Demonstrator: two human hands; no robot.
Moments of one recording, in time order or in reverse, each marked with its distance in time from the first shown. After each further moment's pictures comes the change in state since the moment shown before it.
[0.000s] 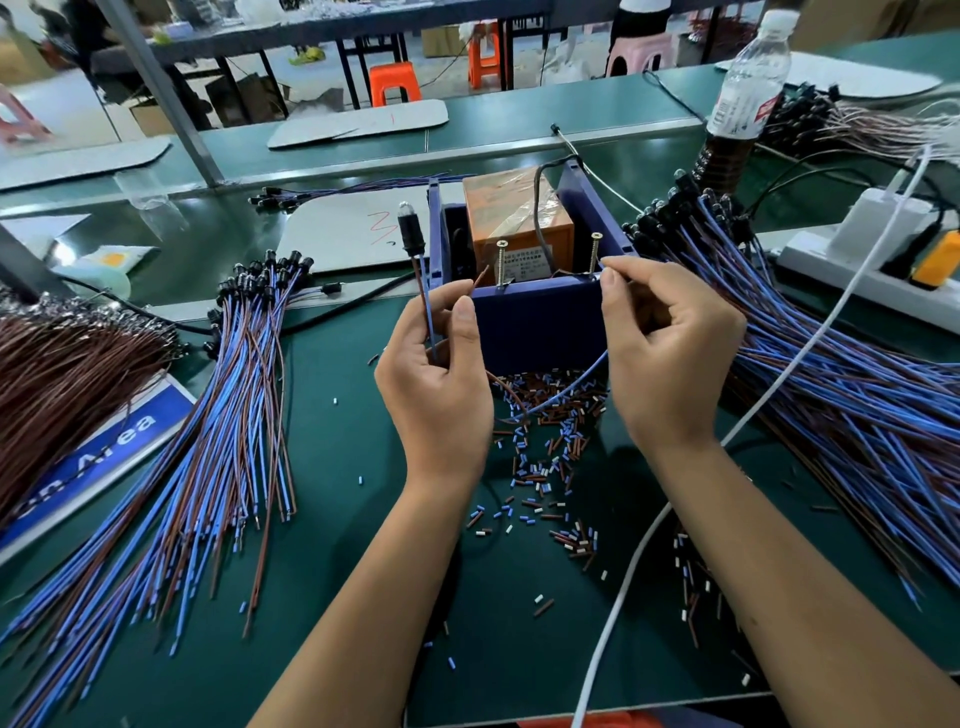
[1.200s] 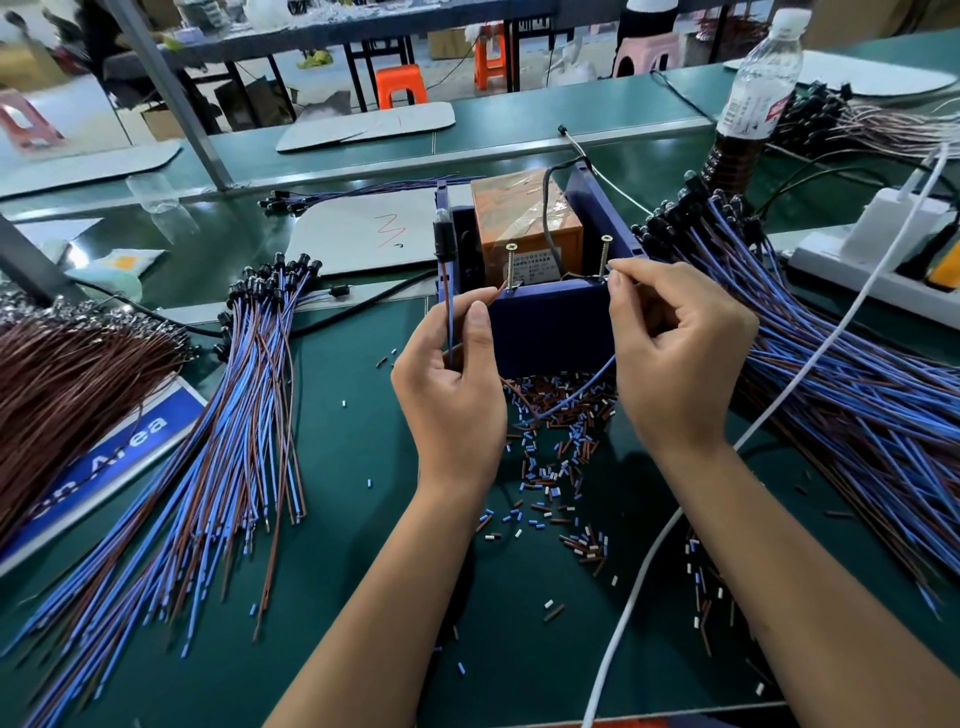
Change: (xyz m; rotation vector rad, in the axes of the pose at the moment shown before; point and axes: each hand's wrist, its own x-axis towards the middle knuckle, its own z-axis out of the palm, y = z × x) left_hand -0.002 0.000 0.002 -0.030 -0.042 -0.014; right_hand 0.002 0.000 0.000 -0.055 -0.019 -0.040
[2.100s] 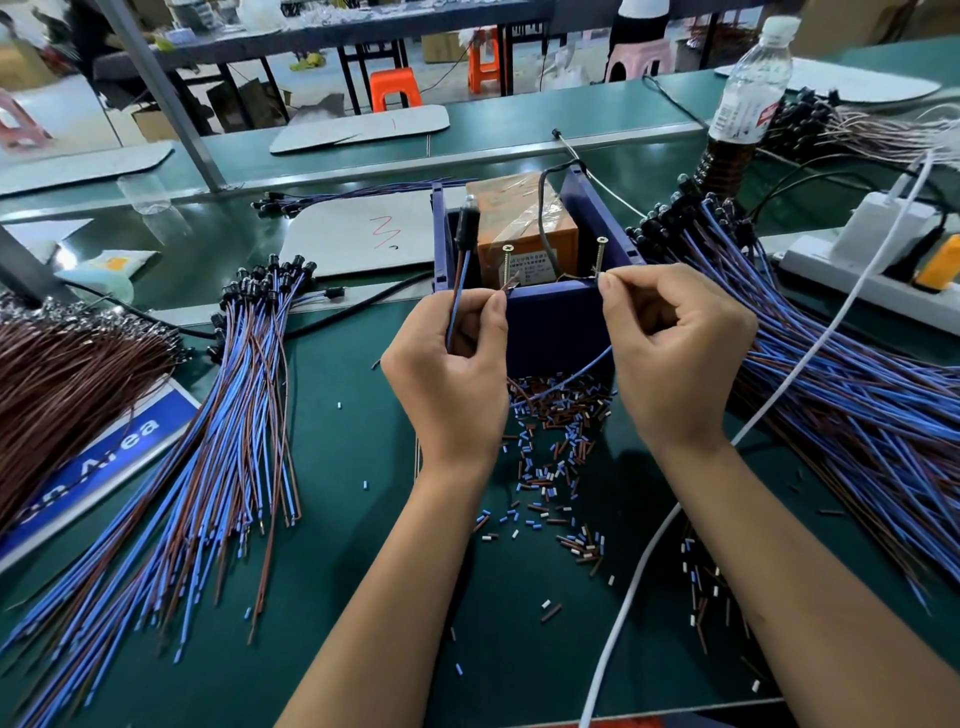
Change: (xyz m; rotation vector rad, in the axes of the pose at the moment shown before) left_hand 0.013 -0.006 0.006 0.155 0.054 0.117; right_hand 0.001 0.004 0.000 0.015 0.020 -0.002
